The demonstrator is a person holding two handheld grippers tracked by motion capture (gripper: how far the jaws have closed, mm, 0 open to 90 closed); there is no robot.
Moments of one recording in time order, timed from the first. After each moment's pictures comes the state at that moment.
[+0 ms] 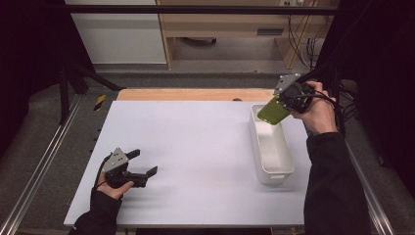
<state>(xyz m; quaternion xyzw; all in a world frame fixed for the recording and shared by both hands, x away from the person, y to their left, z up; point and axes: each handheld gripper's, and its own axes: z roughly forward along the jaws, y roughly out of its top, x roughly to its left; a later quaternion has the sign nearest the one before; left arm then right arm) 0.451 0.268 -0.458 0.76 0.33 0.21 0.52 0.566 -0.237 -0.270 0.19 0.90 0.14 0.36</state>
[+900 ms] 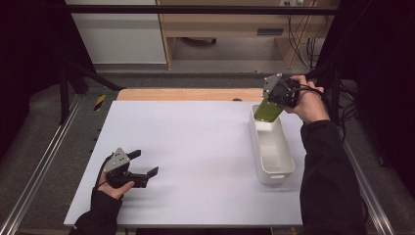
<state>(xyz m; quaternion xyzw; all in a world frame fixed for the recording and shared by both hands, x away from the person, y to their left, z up) 0.452 0.266 -0.459 0.76 0.33 0.20 0.52 0.597 -0.218 -0.280 0.08 0.93 0.10 0.34</state>
